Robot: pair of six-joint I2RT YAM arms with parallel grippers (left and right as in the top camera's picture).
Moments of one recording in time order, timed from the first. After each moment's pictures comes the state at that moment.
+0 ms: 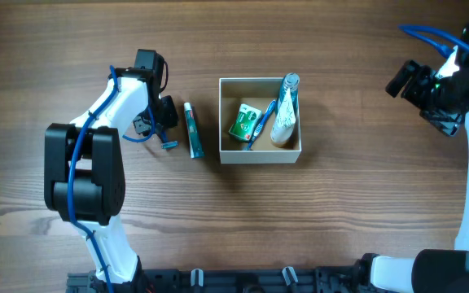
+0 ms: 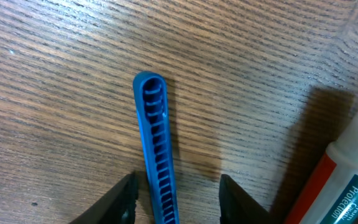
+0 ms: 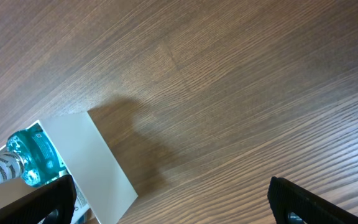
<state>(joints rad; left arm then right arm) -0.12 2.03 1.37 -0.83 0.01 -0.45 -0.23 1.53 1.61 -1.27 -0.09 0.38</state>
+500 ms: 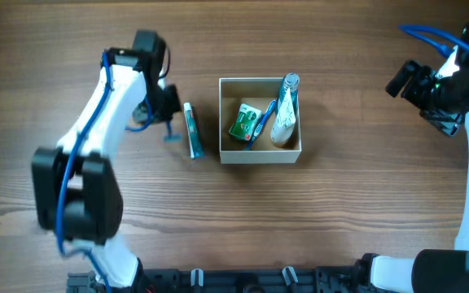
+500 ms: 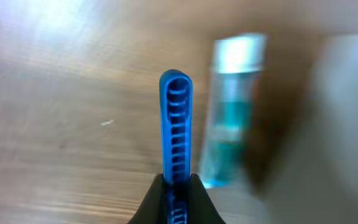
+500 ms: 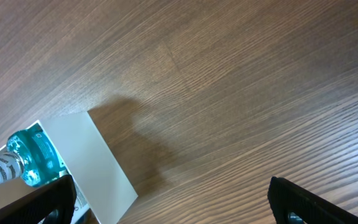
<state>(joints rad) -0.17 1.91 1.53 -1.11 0.06 -0.40 -0.23 1.53 1.61 -1.27 -0.09 0.38</state>
